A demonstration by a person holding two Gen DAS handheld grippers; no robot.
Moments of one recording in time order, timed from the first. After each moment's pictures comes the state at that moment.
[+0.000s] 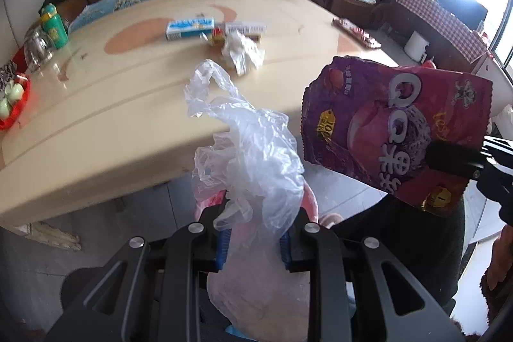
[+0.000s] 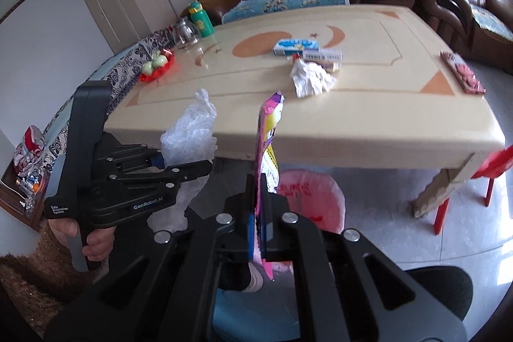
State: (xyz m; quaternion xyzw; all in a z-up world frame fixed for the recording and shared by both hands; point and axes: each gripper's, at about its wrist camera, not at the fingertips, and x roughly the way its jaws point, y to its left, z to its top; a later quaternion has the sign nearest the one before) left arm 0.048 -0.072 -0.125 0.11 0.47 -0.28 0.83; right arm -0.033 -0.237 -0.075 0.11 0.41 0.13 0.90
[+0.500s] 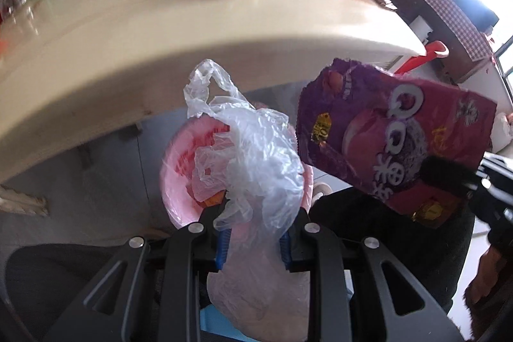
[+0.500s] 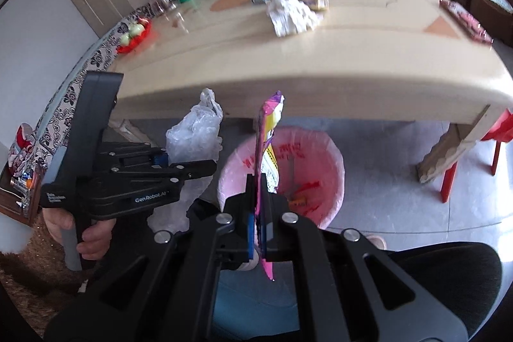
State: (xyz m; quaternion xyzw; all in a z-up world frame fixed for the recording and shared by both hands) left arm 0.072 -0.081 -0.220 0.07 0.57 -0.28 0.77; right arm -0.020 -0.241 -0.155 0.12 0.48 0.11 0.86
